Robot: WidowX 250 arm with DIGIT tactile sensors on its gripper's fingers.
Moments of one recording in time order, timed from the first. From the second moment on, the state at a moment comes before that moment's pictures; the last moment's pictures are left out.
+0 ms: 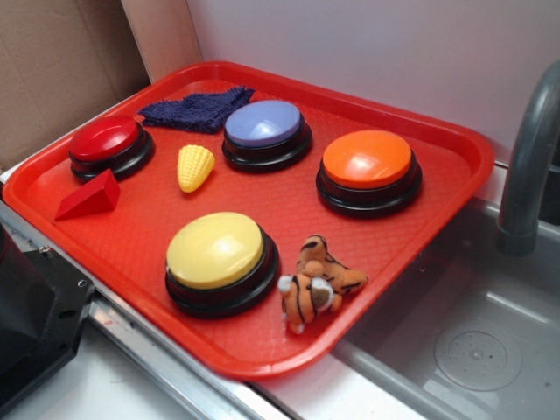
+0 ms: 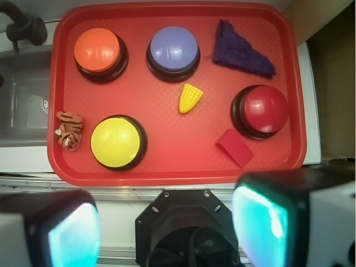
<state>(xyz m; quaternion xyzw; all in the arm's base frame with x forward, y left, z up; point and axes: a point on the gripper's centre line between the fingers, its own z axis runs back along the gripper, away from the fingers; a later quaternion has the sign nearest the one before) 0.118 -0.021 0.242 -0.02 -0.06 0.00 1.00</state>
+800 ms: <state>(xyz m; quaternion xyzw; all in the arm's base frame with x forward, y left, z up) 0.162 0.028 0.219 0.02 -0.07 -0.08 0.99</state>
